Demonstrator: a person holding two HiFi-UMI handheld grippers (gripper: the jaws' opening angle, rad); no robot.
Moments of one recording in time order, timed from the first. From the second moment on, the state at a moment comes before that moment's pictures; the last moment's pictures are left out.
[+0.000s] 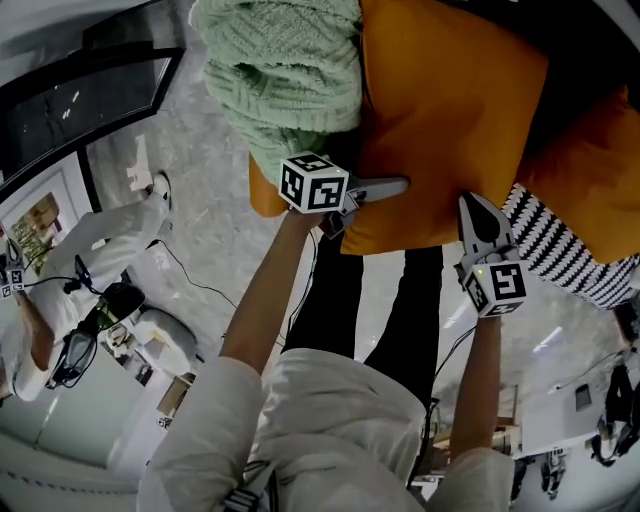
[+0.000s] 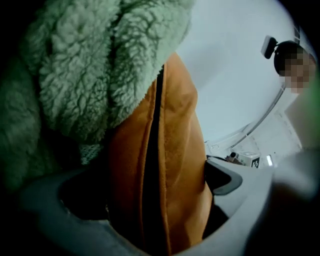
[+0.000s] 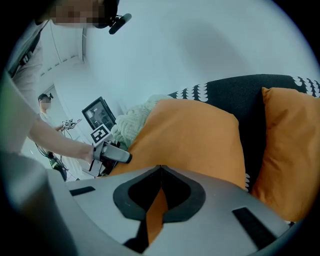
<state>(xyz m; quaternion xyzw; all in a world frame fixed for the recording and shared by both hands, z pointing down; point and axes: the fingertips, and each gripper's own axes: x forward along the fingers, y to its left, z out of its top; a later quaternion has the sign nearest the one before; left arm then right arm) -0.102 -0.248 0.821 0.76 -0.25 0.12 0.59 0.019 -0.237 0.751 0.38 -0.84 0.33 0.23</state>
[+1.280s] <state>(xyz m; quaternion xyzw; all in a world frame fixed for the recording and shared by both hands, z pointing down) -0.068 -0.247 0.823 0.77 -0.22 0.15 0.58 0.040 -0.231 0.762 0.39 -0.82 0.38 0.16</state>
